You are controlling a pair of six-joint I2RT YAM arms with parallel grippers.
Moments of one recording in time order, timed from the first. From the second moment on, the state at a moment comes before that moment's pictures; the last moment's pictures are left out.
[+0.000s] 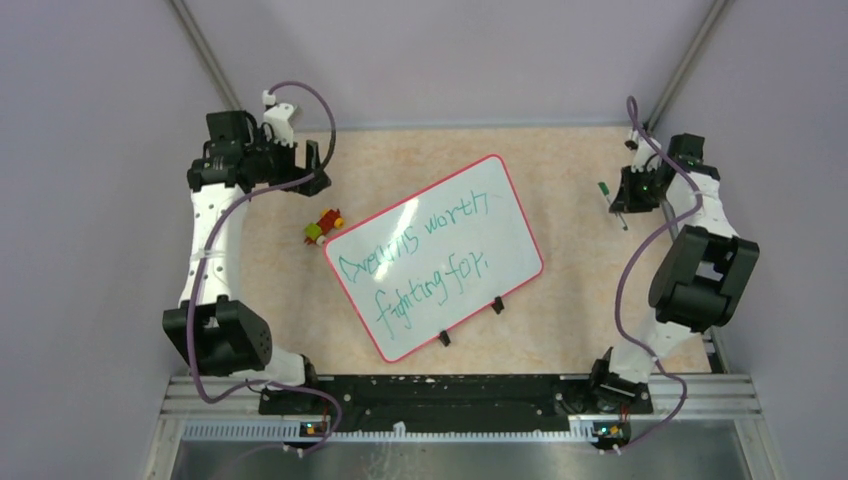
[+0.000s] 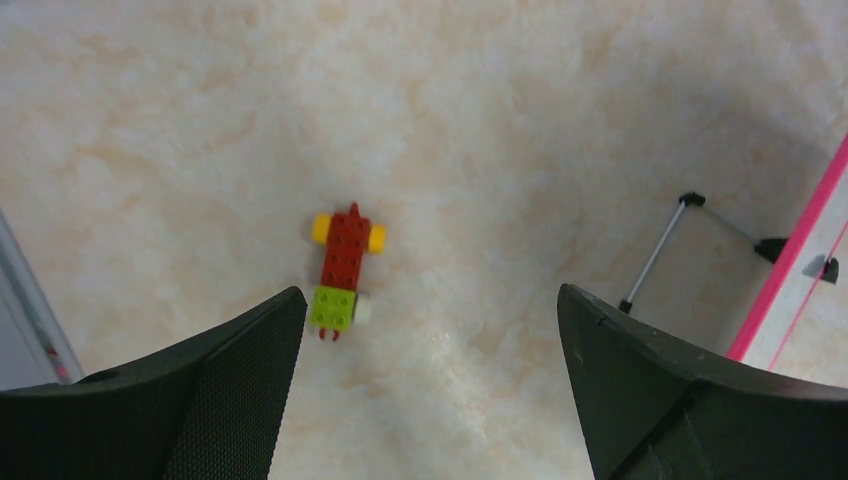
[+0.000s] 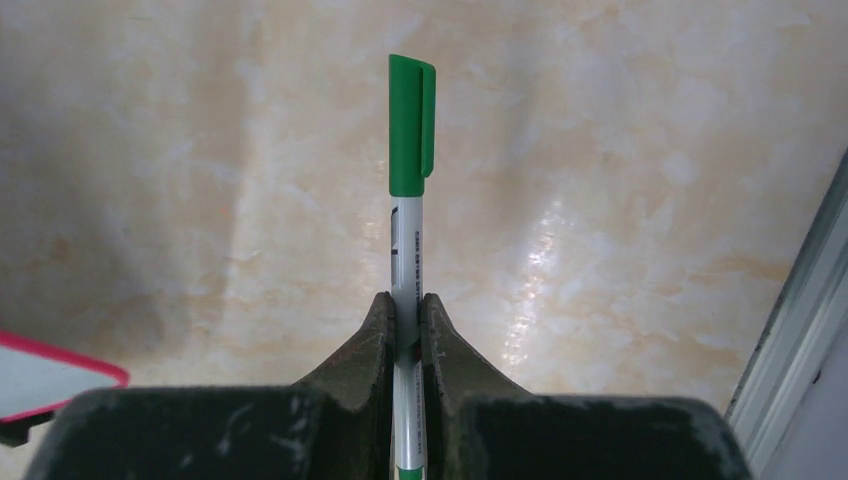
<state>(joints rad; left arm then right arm) 0.14 1.47 1.63 -0.83 0.56 0.29 -0.33 1.71 1.40 -0.73 -0.45 -0.37</state>
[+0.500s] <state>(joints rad) 0.27 1.43 1.34 -0.75 0.61 0.28 -0.42 1.91 1.32 -0.48 -0.27 -0.35</state>
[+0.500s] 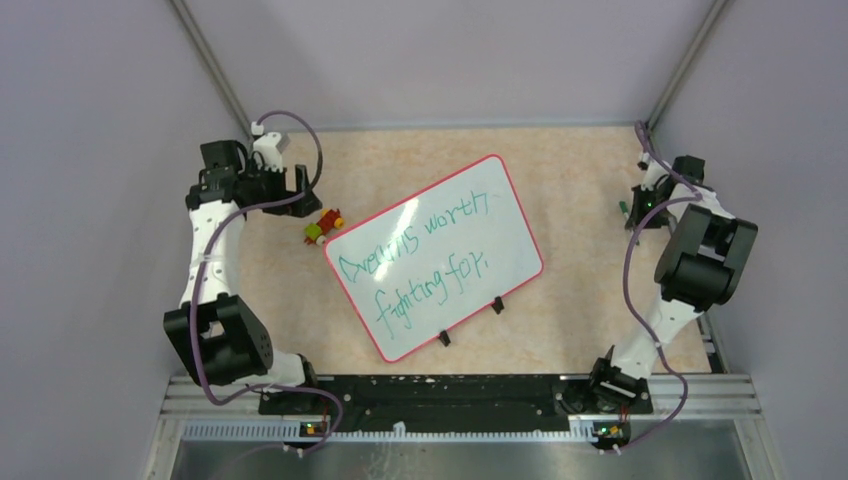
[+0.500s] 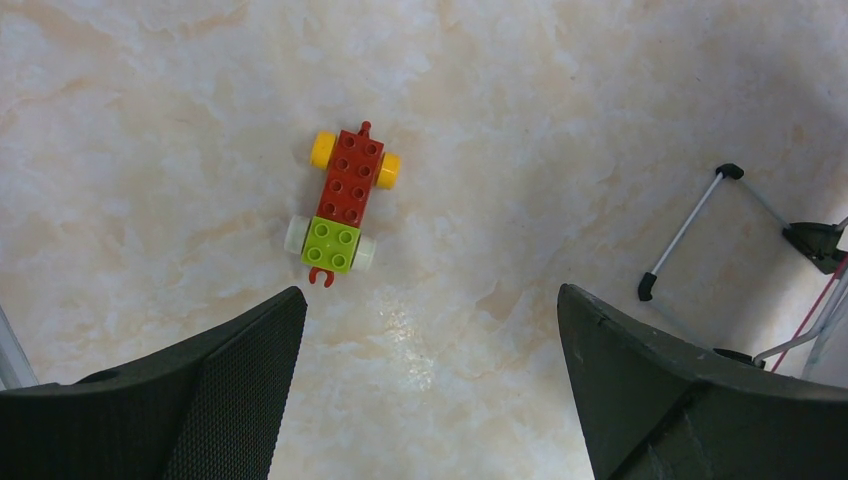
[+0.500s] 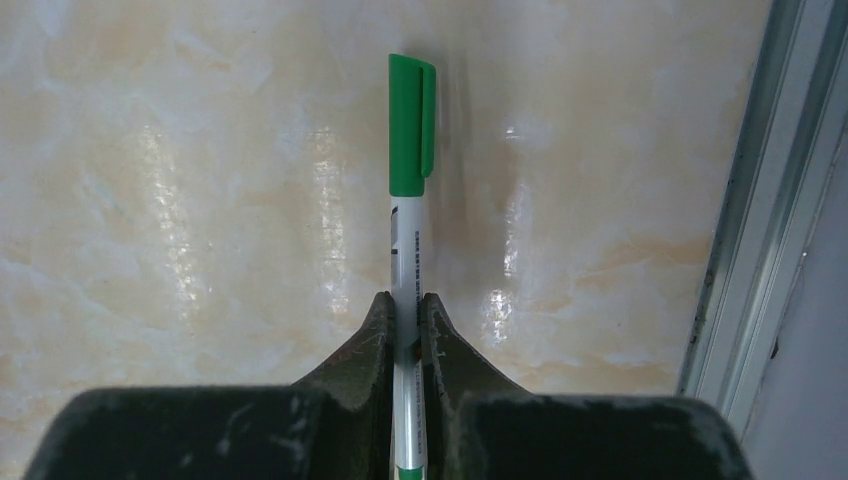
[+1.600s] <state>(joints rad) 0.40 1.61 1.66 -0.81 0.68 0.30 -0.42 1.84 1.53 -0.61 -0.43 -0.30</state>
